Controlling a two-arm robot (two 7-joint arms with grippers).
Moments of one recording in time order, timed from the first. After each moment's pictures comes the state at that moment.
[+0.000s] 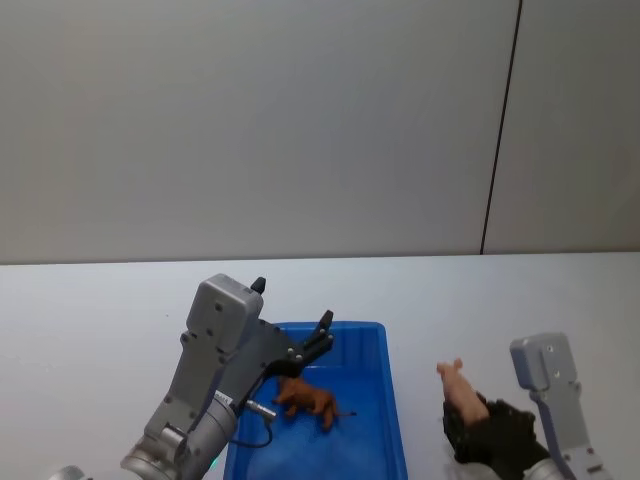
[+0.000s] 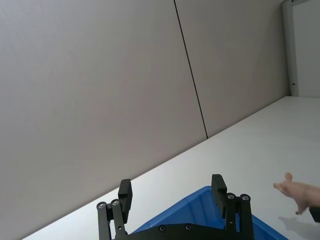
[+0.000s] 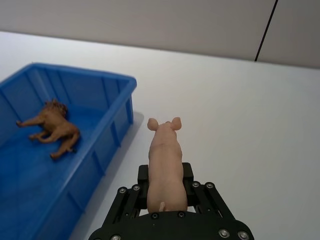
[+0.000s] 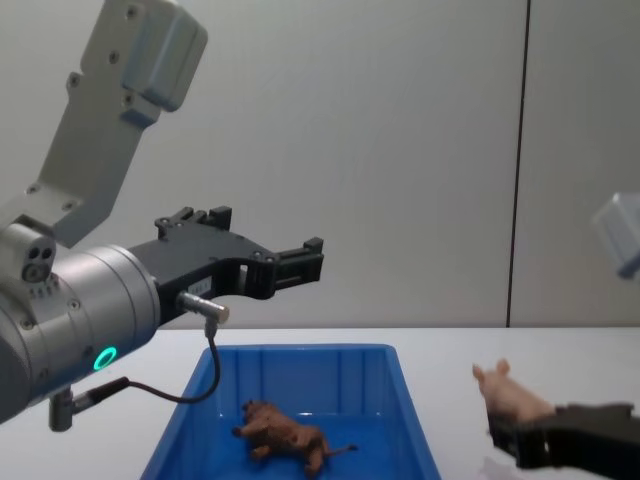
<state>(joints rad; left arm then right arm) -0.24 0.38 0.45 -1.63 -0.20 0.01 -0.01 0.08 0.19 -0.33 -1.60 0.19 0.34 0.00</state>
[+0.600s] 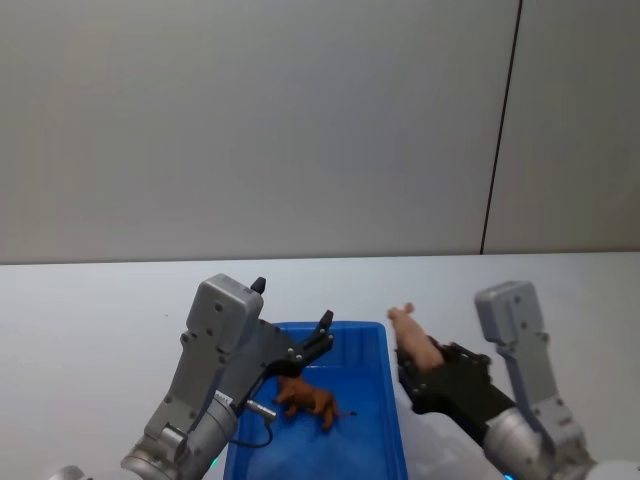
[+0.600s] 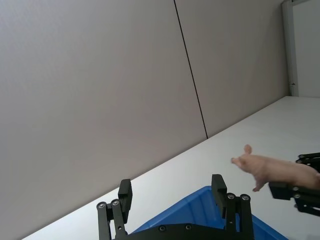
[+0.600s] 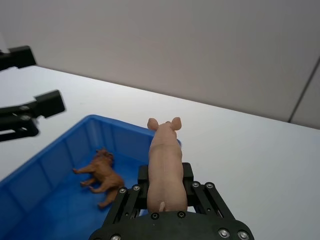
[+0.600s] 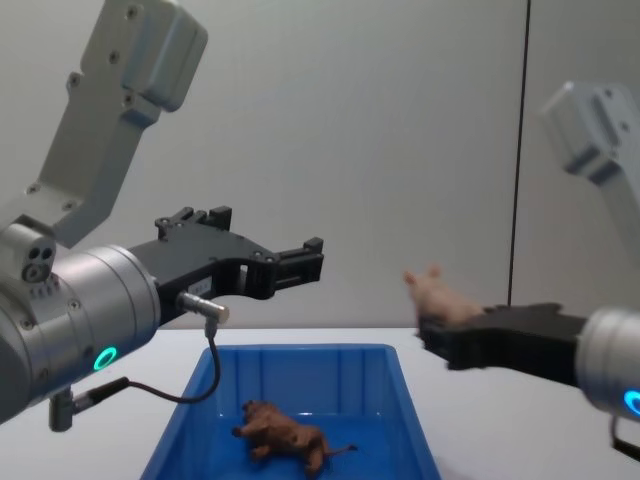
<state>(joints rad) -0.24 0.38 0.45 -1.63 -0.20 0.01 -0.01 0.15 0.15 -0.34 -1.62 0.13 0.30 0.12</state>
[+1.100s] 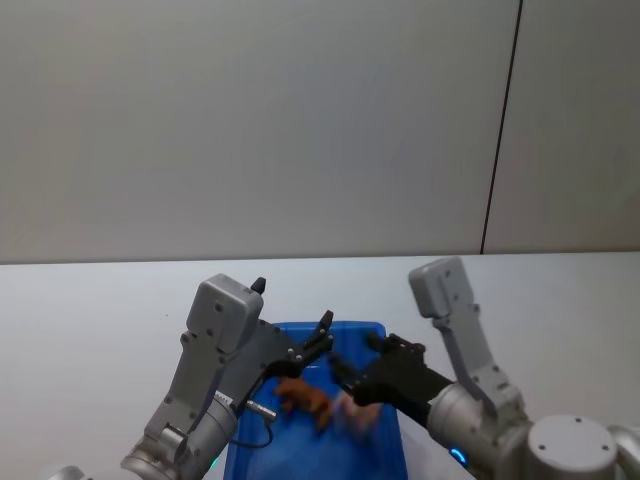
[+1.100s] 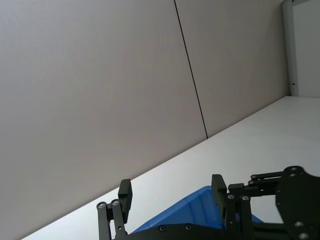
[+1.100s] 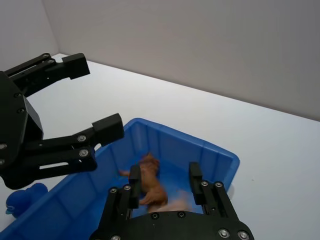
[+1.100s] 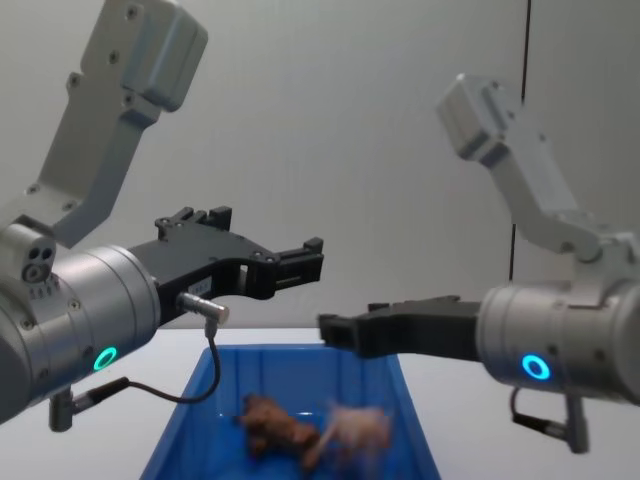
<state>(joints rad) -0.24 0.38 0.45 -1.63 -0.20 0.01 -0.01 0.28 0.06 -0.37 -1.51 0.12 0.38 0.26</state>
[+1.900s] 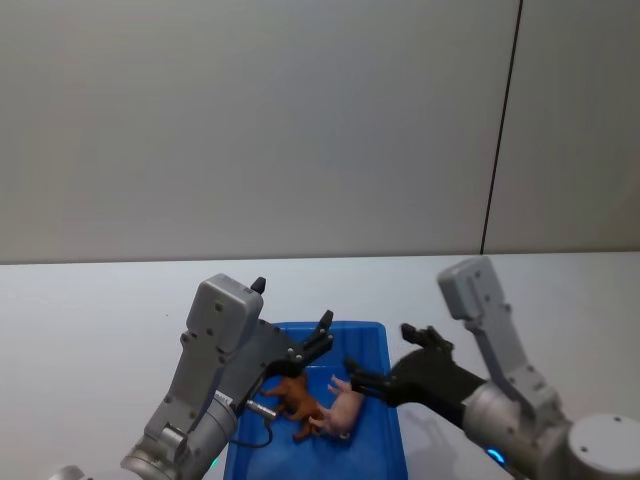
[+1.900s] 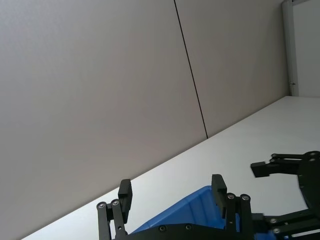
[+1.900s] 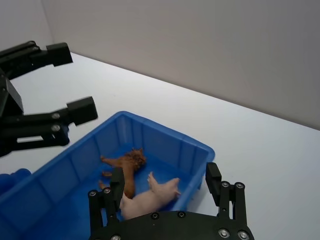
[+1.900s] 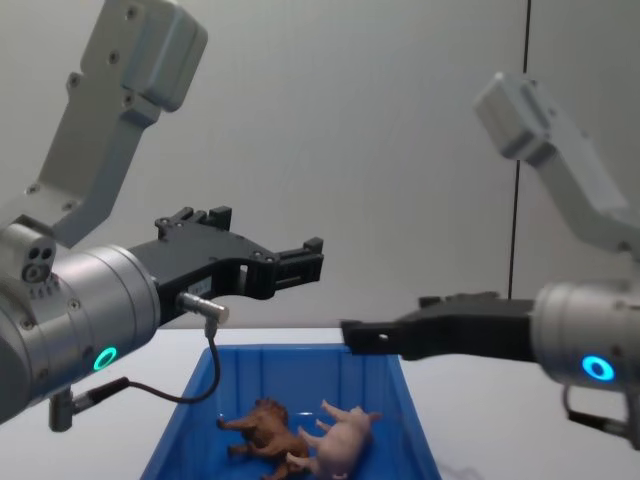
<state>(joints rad) -0.24 0.38 0.45 -1.63 -0.20 0.01 -0.01 0.26 0.12 -0.34 -1.53 0.10 0.36 0.33</state>
